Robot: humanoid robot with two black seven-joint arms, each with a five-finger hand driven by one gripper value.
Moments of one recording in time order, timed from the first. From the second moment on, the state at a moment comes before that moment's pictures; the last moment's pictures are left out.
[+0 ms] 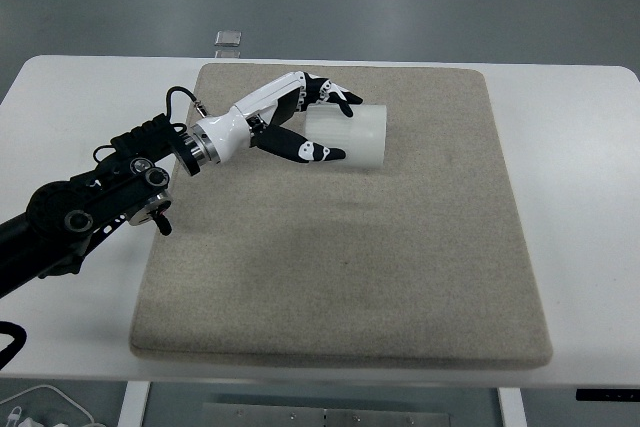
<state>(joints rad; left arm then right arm) -0.79 0.32 -0.56 -1.02 0.94 -0.16 -0.46 0.02 0.00 0.01 0.17 0.03 0.04 -0.23</state>
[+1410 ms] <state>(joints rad) -0.85 0.38 -0.41 -0.93 0.98 -0.16 -0.44 0.02 0.00 0.01 0.17 0.03 0.04 -0.23</state>
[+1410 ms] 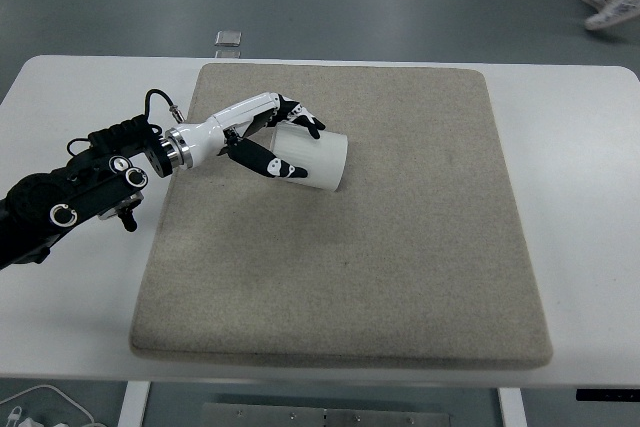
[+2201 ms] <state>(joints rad) -0.96 0.46 -0.33 -0.94 0.99 -0.21 -0.37 0.02 0.00 0.01 0.17 0.03 0.04 -0.23</state>
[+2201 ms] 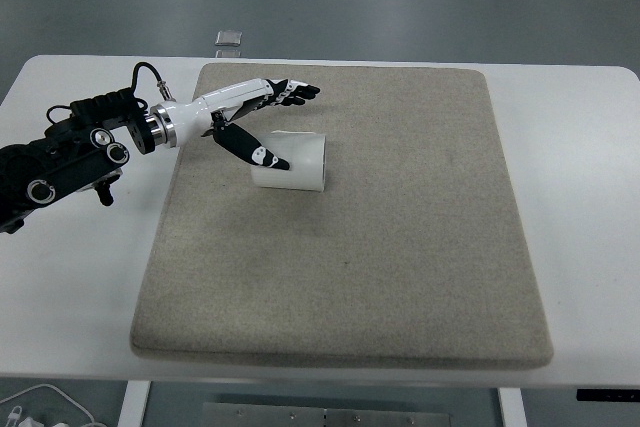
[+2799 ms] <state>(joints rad) -1.15 0.46 -0.33 -1.01 1.04 -0.33 -0.07 0.02 0.00 0.01 0.17 0.03 0.04 -0.23</state>
